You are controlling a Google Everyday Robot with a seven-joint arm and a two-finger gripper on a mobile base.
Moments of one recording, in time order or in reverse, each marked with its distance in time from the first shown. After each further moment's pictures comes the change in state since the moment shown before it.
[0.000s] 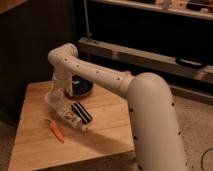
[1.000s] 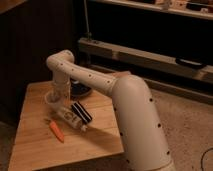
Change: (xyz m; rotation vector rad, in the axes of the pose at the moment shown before) arm 0.013 0.003 0.053 -0.038 -0.067 0.004
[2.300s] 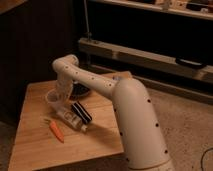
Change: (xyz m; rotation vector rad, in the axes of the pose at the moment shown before) arm 0.004 0.007 0.010 0.077 0.006 0.006
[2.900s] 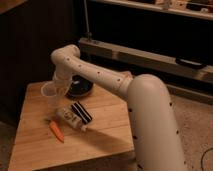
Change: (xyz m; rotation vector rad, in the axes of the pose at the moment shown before) arm -0.030 -0.027 -0.104 0.030 0.098 -0.087
